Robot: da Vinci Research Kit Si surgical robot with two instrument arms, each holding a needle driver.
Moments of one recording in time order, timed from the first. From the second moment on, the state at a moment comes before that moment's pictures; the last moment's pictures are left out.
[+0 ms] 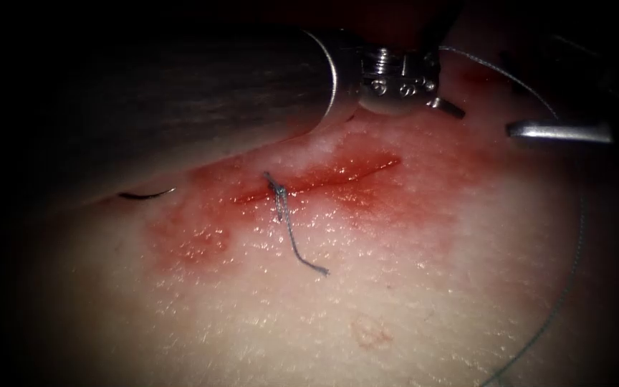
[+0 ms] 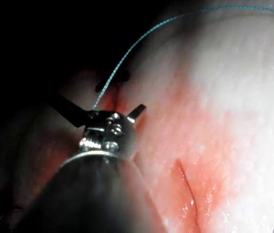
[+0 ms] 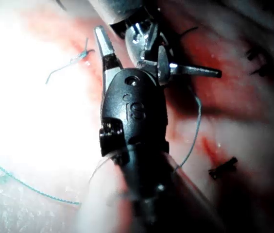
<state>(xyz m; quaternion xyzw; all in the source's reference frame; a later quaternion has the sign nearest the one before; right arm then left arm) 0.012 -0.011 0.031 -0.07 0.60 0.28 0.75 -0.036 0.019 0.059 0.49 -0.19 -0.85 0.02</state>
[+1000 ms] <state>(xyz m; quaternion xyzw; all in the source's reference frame) 0.015 -0.013 0.034 -0.02 0.58 0.25 0.78 -0.023 0.000 0.054 0.47 -0.12 -0.87 -0.04</state>
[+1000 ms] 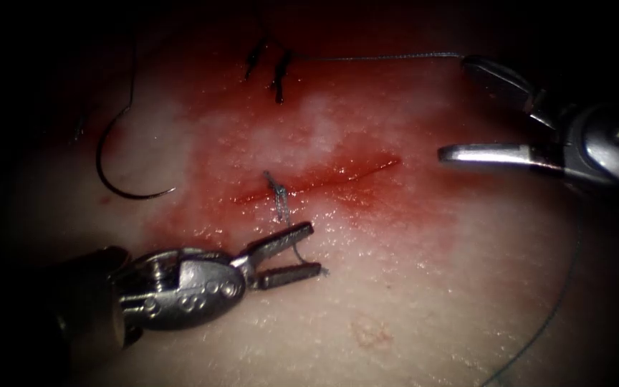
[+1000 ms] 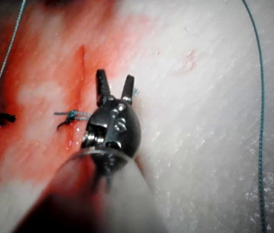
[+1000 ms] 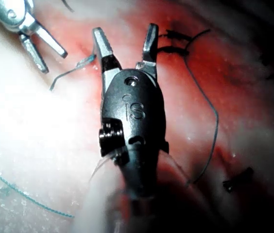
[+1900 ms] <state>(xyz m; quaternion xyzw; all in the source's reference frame) 0.015 -0.014 0.036 -0.02 0.57 0.24 0.79 -0.025 -0.001 0.056 0.37 -0.12 -0.92 0.05</state>
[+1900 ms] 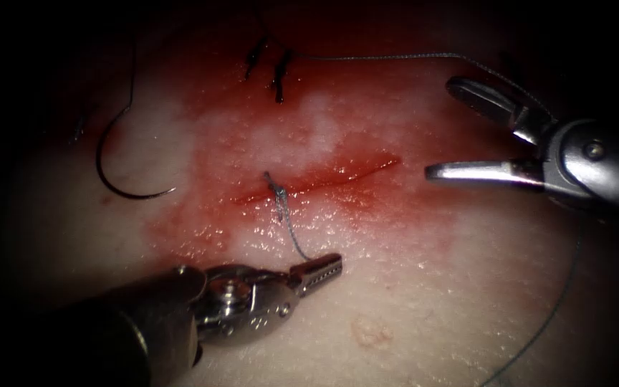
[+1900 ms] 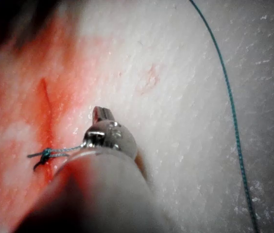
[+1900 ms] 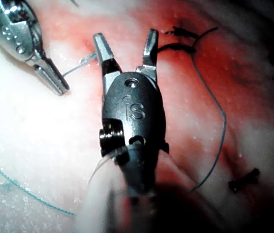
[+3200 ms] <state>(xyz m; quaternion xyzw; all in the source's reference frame) 0.030 -0.021 0.053 -0.05 0.61 0.02 0.79 -0.019 0.002 0.054 0.58 -0.08 -0.81 0.11</state>
